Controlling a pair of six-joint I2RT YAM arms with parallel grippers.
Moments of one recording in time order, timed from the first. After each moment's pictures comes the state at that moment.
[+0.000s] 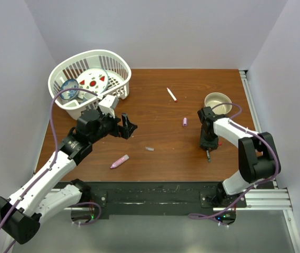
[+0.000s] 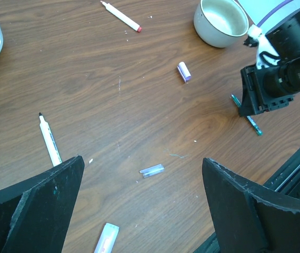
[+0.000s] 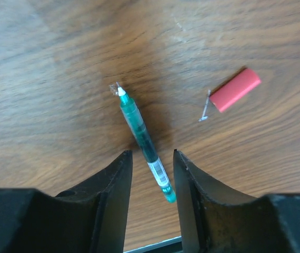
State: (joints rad) left arm -0.53 0.89 0.80 -0.25 0.14 -0.30; right arm 0.25 1.55 0.88 -0.74 0.27 0.47
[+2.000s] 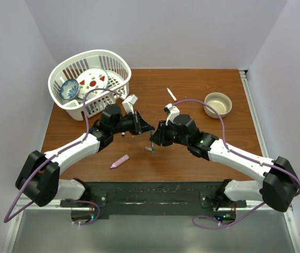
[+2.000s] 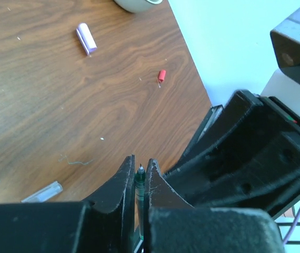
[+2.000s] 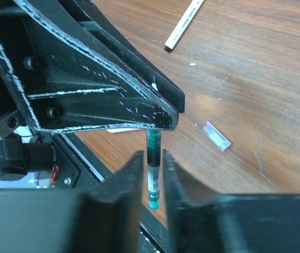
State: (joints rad) left arm -0.56 1.32 0.74 0.25 0.51 -0.72; right arm 0.83 1.23 0.80 -0.06 -0.10 0.62
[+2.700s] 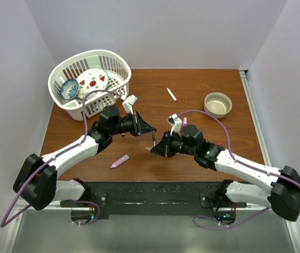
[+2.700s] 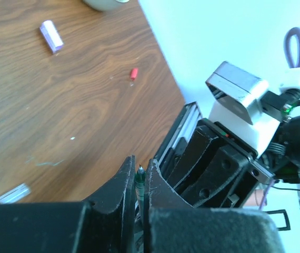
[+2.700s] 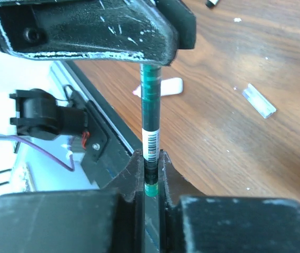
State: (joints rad) left arm -0.57 1.29 0.72 0.30 0.57 -0.81; right arm 0.84 1.10 0.61 0.06 -0.25 0.71
